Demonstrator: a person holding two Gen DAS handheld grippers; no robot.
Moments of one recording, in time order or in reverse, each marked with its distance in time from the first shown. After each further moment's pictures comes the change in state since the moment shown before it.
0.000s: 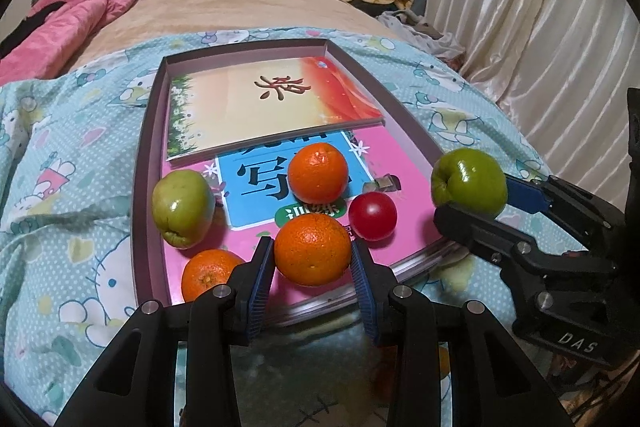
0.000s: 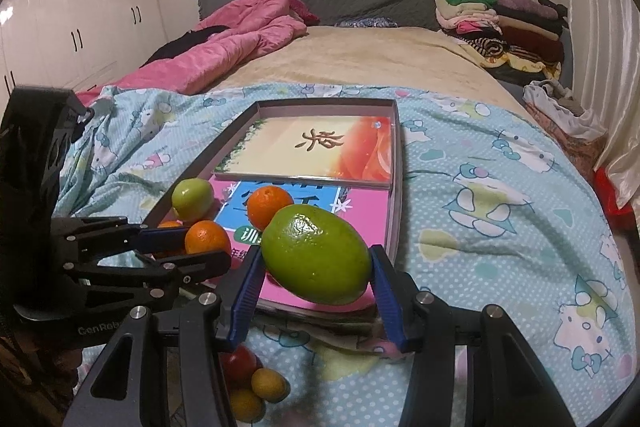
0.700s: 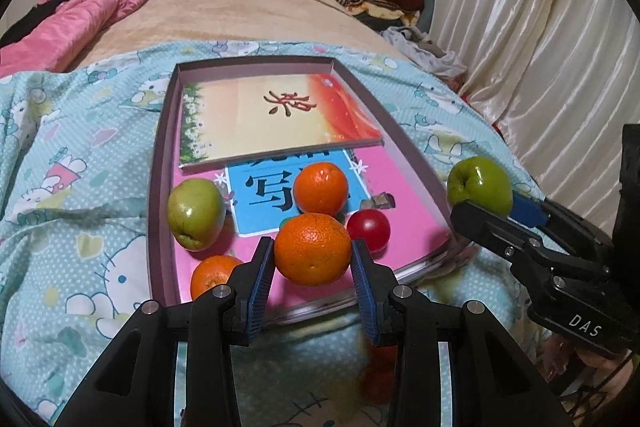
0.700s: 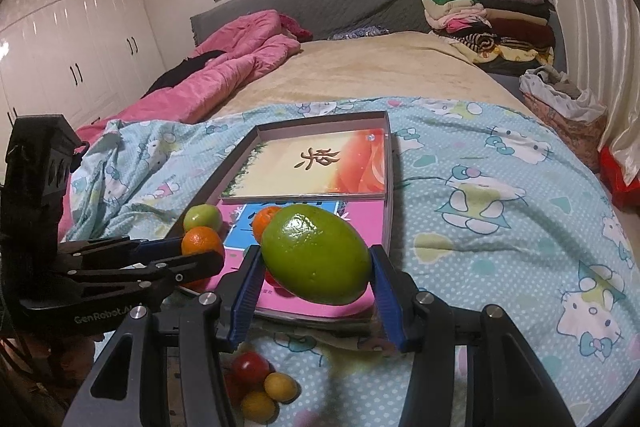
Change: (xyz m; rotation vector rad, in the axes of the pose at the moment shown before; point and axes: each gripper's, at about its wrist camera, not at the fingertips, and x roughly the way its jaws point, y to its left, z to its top) left arm -0.016 0.006 0.003 -0.058 -0.035 -0.017; right arm -0.018 -0.013 0.004 0.089 -0.061 0.041
